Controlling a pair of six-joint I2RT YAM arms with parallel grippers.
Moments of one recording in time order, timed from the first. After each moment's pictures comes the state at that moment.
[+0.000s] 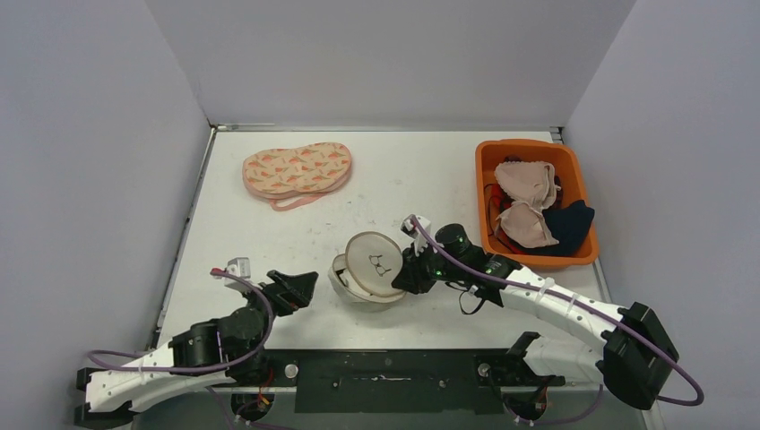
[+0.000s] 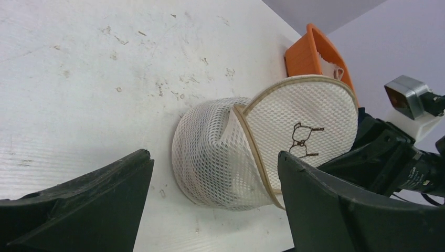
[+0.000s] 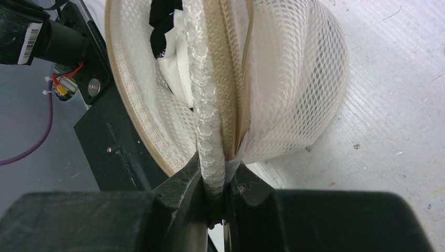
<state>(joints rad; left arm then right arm) -1.28 0.02 0.33 -0.62 -0.96 -1.07 0.79 1.14 0.65 -0.14 -0.41 0.27</state>
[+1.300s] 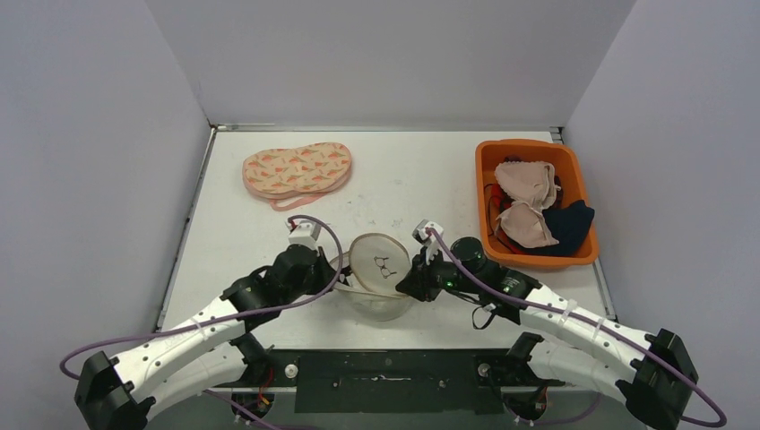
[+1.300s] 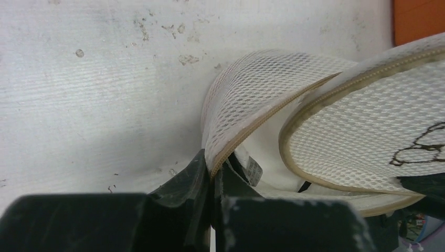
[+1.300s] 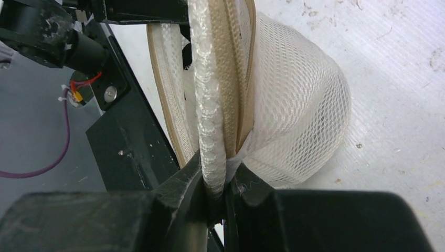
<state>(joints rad) -0.83 0.86 0.55 -0.39 -0.23 -0.75 0.85 0.96 0.58 -0.12 -0.34 0.29</state>
